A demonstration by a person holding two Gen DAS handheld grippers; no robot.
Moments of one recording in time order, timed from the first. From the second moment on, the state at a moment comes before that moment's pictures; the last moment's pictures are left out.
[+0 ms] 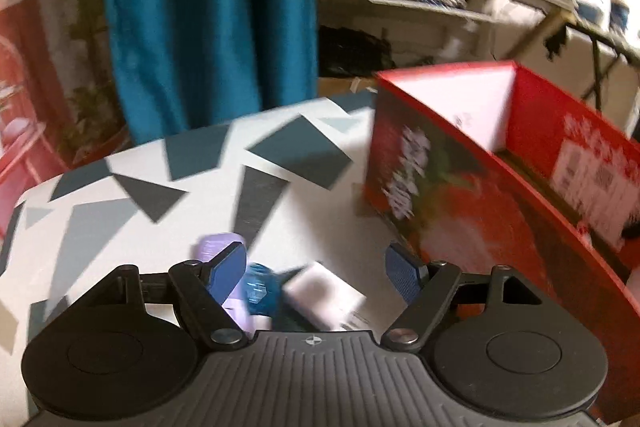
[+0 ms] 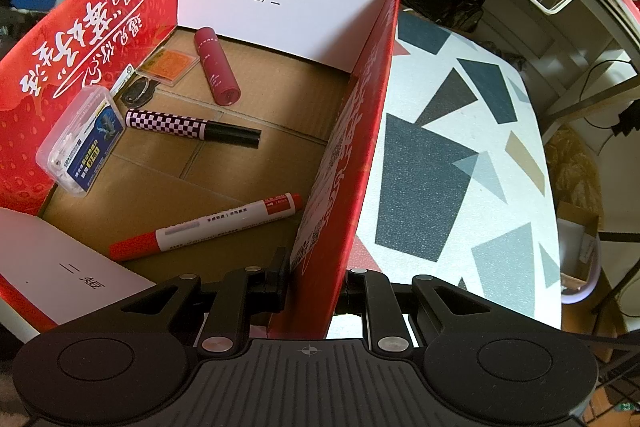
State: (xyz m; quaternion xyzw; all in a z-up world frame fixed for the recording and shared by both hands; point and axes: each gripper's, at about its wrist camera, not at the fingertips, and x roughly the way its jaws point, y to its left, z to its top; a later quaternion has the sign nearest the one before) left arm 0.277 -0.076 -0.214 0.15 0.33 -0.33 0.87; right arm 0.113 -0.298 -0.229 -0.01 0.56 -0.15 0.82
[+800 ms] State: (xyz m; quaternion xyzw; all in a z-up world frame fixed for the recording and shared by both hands) left arm 0.287 -0.092 -0.260 0.16 0.36 -0.33 0.86; right arm 0.114 -0.298 -0.230 -0.01 0.56 -0.15 0.82
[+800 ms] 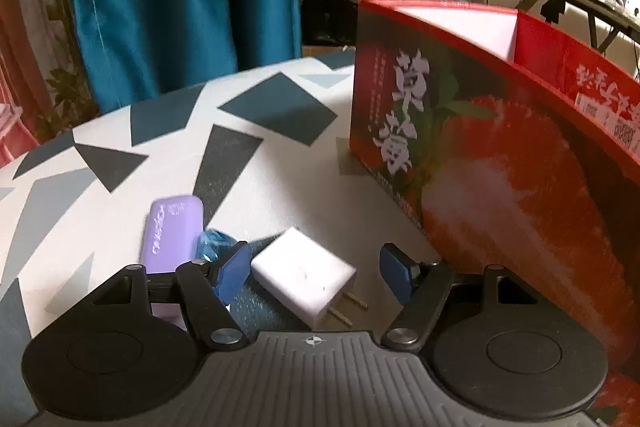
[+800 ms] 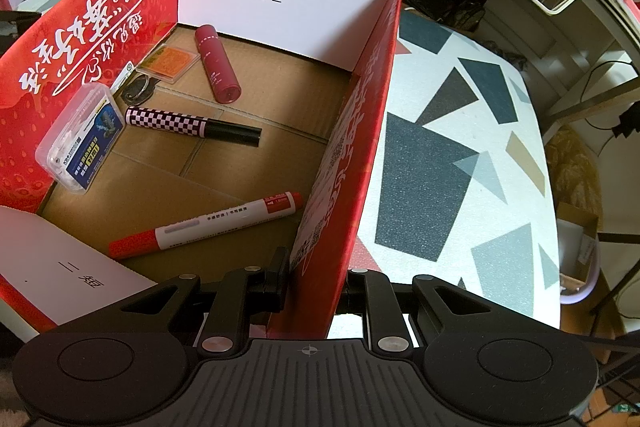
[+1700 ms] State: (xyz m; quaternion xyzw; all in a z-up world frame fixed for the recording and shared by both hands) left arm 0.208 -0.077 -0.269 0.15 0.35 -0.33 0.86; right arm 0.113 -0.299 -0.230 -0.01 0.55 -0.15 0.82
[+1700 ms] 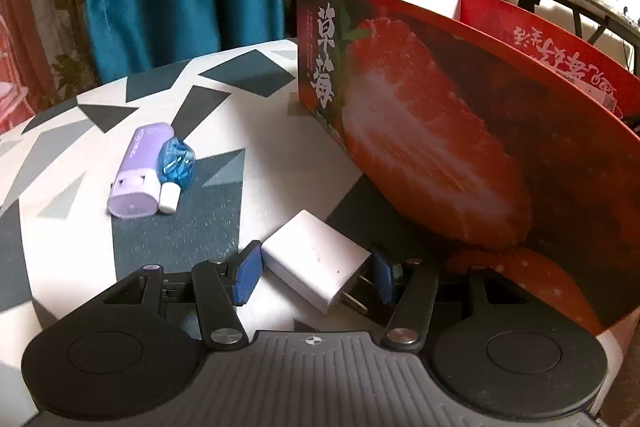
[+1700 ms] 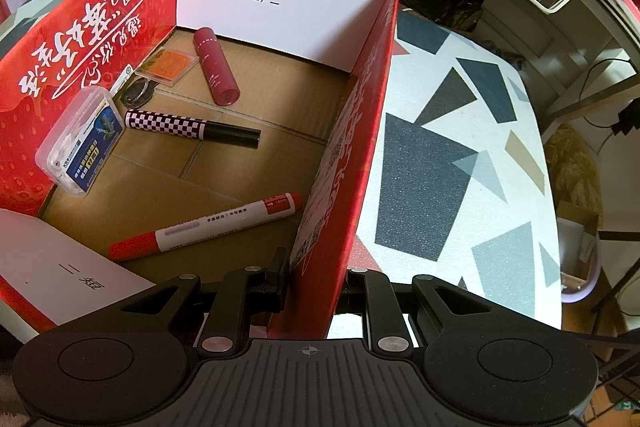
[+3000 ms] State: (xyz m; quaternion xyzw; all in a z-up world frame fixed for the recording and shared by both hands) left arm 0.225 -0.075 -0.191 0.17 0.32 -0.32 0.87; right arm 0.112 -0.299 -0.229 -0.01 0.55 -0.15 0.82
